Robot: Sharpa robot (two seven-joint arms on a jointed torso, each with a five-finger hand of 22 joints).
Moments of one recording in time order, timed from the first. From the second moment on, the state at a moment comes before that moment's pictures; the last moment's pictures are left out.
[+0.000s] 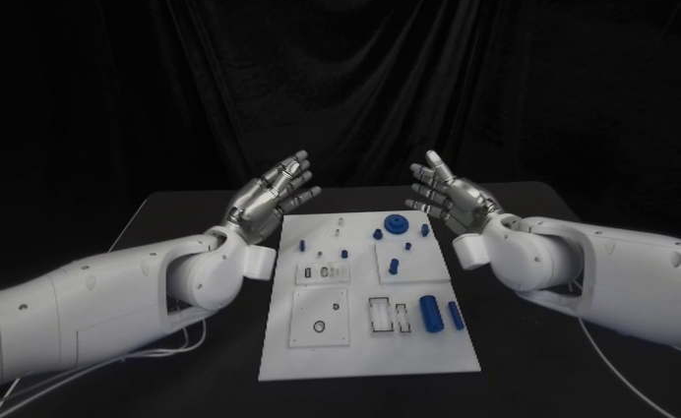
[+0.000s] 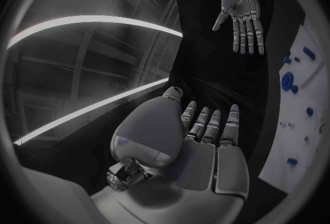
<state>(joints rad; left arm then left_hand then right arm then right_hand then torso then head) 1.19 -0.81 -0.21 1.48 0.22 -0.04 0.66 1.41 0.24 -0.10 0.27 0.61 0.32 0.01 0.09 0.05 0.11 0.11 0.23 0.05 0.09 0.14 0.13 0.04 0.16 0.18 0.27 0.12 0.07 1.26 -0.84 -0.25 1.51 0.30 -0.18 0.44 1.09 0.26 -0.32 0.29 0.31 0.21 0.08 0.19 0.05 0.04 0.06 0.08 0.03 0.04 0.13 0.05 0.03 0.16 0.09 0.28 0.06 0.03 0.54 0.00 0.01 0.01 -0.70</state>
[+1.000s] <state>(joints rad) 1.18 -1.05 -0.21 1.62 0.08 -0.02 0.68 1.41 0.15 0.13 0.19 0.65 0.55 0.11 0.20 0.06 0.24 0.22 0.60 0.08 0.50 0.21 0.68 0.19 0.13 0.59 0.27 0.49 0.25 1.38 -0.88 -0.25 1.47 0.13 -0.08 0.34 1.62 0.13 -0.10 -0.04 0.63 0.57 0.09 0.77 0.17 0.56 0.12 0.88 0.17 0.81 0.06 0.76 0.31 0.16 0.90 0.15 0.60 0.28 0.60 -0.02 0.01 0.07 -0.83</state>
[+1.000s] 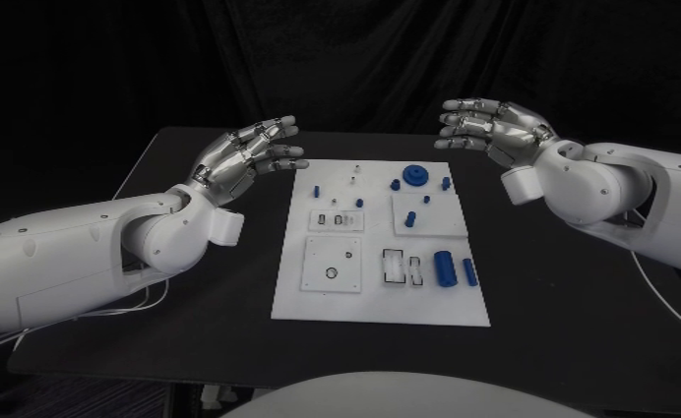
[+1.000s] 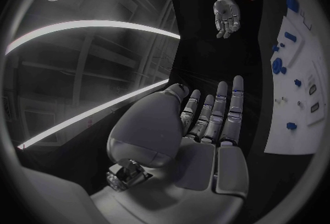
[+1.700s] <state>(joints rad) 1.18 -1.12 -0.21 1.65 0.08 -0.02 0.68 1.38 0.12 0.18 0.16 0.66 0.60 0.10 0.21 0.07 0.26 0.22 0.62 0.08 0.53 0.21 0.72 0.19 0.13 0.55 0.26 0.54 0.29 1.53 -0.81 -0.25 1.44 -1.07 -0.16 0.07 1.54 -0.04 0.10 0.17 0.28 0.61 0.06 0.58 0.08 0.58 0.10 0.73 0.13 1.20 0.00 1.07 0.58 0.09 1.33 0.11 1.39 1.20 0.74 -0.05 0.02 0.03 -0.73</state>
